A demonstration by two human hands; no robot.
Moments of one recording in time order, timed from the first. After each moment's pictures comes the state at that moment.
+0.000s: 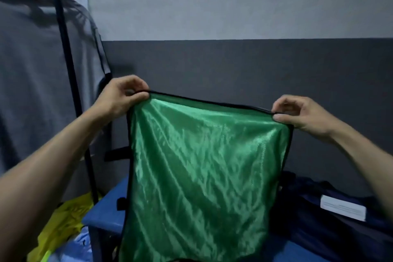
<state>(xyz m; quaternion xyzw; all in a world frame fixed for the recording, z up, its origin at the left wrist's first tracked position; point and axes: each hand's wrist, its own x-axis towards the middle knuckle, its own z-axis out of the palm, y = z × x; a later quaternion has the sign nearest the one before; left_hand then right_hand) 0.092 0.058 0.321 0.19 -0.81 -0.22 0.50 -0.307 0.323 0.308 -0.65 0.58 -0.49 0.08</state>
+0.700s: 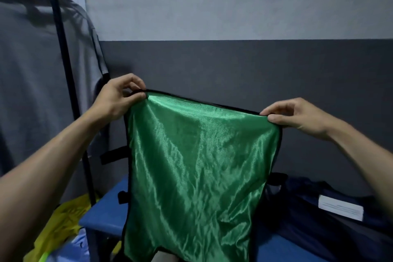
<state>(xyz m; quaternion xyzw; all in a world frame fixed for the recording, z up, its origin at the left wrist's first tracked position) 0.092 0.045 0.317 0.18 -0.82 -0.17 0.52 -0.297 0.321 0.316 -0.64 0.62 -0.43 0.11</state>
